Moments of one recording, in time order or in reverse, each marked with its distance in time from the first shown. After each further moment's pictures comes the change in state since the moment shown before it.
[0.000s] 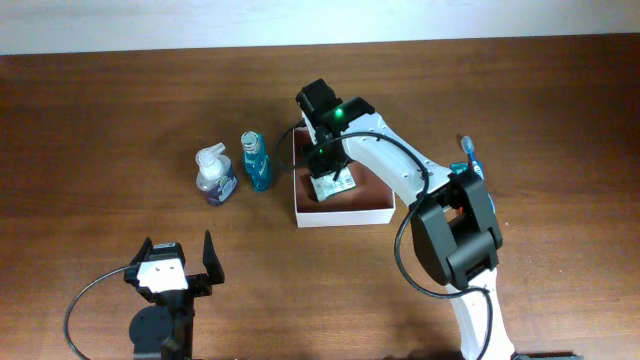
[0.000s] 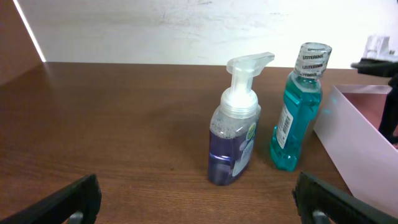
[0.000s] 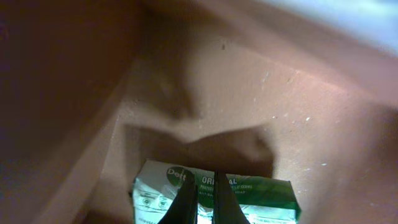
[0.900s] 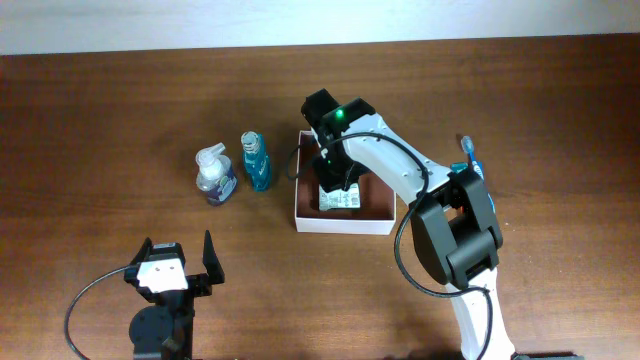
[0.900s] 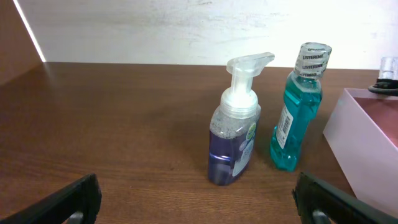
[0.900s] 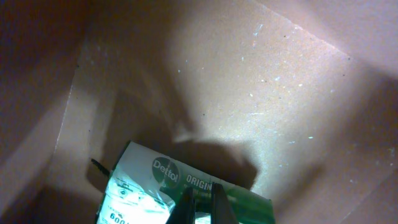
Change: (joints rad) left arm 0.000 0.000 0.000 0.000 0.000 0.000; right arm -0.010 0.004 -0.008 -0.188 0.023 -0.010
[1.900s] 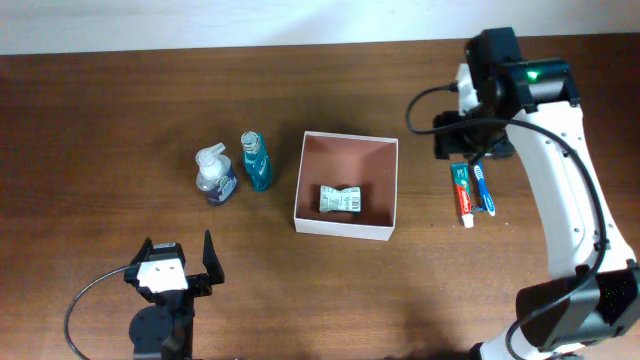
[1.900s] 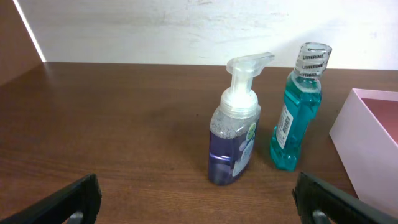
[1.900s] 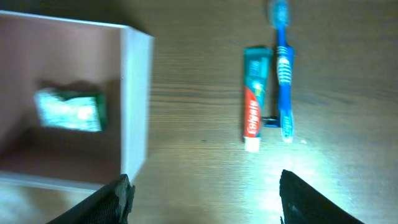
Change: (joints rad) left arm 0.000 0.000 0.000 0.000 0.000 0.000; right arm -0.435 -0.508 -0.030 -0.305 0.014 -0.035
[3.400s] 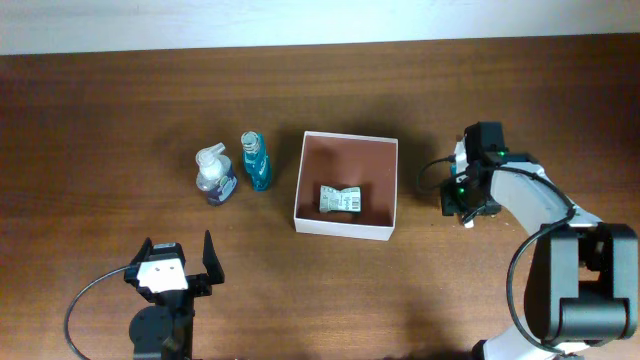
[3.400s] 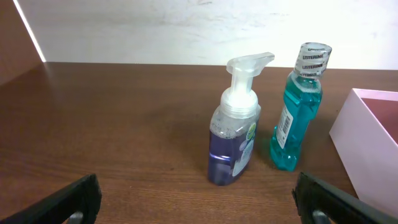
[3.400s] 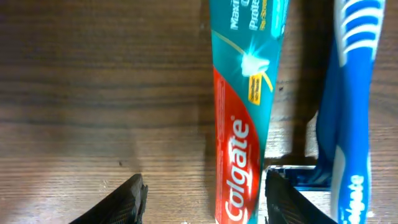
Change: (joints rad) left arm 0.000 0.000 0.000 0.000 0.000 0.000; right arm -0.134 0.008 -0.785 0.739 0.031 -0.129
